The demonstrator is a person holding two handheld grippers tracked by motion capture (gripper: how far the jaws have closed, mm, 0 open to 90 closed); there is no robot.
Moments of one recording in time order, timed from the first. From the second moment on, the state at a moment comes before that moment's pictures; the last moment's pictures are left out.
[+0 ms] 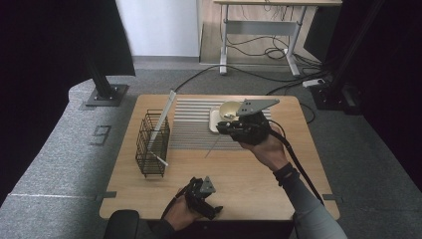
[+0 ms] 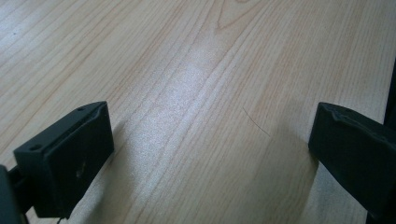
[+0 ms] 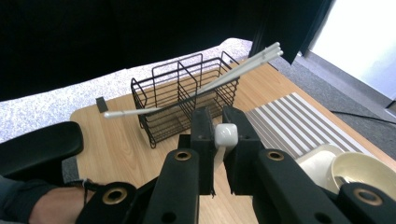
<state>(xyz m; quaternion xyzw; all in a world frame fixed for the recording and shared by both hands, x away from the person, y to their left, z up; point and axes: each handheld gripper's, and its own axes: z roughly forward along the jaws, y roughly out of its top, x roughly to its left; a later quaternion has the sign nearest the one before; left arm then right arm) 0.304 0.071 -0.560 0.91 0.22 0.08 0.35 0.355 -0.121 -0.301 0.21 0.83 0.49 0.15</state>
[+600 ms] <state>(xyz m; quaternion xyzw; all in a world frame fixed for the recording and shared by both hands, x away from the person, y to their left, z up) 0.333 0.094 -0.530 0.89 0.23 0.08 0.39 0.343 -0.148 -0.316 0.21 0.84 0.48 0.15</state>
